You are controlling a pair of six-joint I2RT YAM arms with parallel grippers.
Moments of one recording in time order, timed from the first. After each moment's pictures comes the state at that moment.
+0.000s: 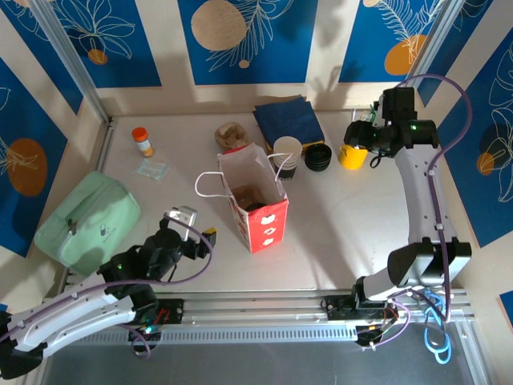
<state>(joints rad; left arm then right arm) -0.99 0.52 0.47 -0.47 -0.48 -0.34 -0.02 1.49 1.68 -1.10 -0.02 0.25</state>
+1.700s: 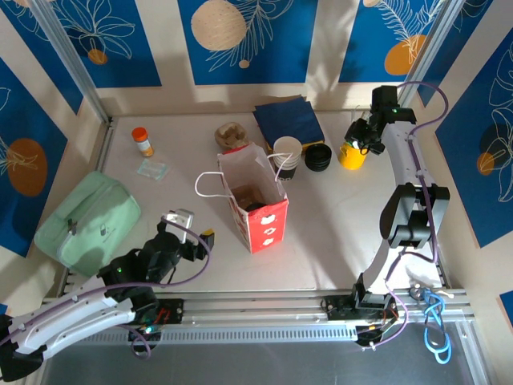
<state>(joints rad) -0.98 0.48 0.42 -0.46 -0.49 -0.36 -0.08 1.82 1.75 -0.99 -0.03 0.39</state>
